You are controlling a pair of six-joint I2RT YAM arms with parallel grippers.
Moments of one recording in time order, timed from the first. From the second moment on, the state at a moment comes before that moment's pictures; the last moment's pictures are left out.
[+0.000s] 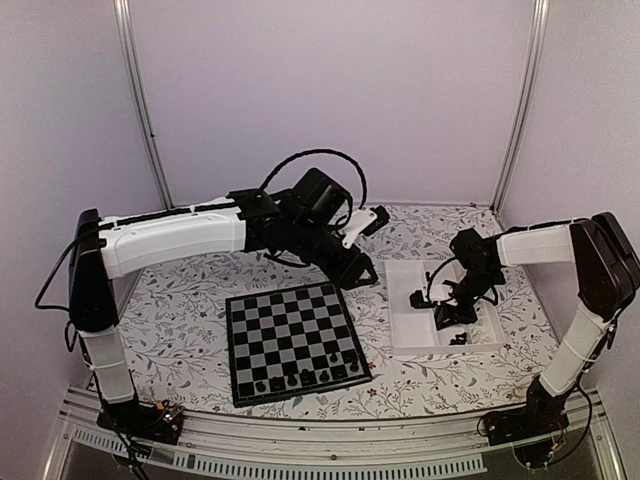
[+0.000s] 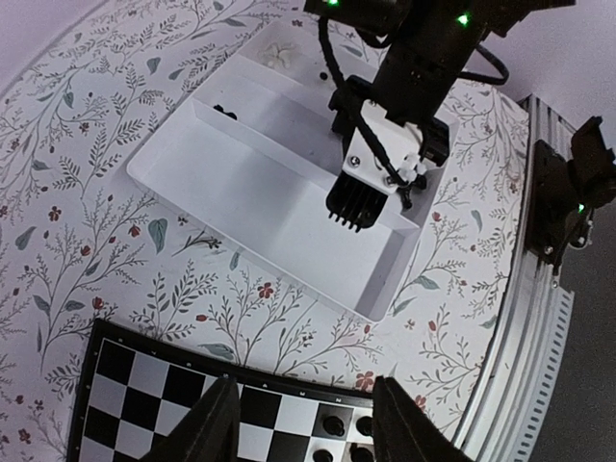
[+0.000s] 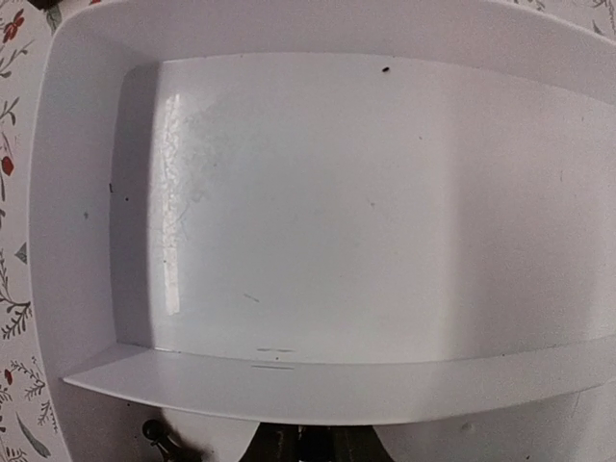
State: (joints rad) left arm -1.00 1.89 1.69 -0.58 0.18 -0.05; right arm 0.34 1.72 0.96 -0.69 -0.37 -1.23
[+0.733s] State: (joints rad) left arm -1.00 1.92 1.65 -0.48 0.26 -0.07; right arm 0.33 1.72 0.96 -0.70 -0.31 -1.15
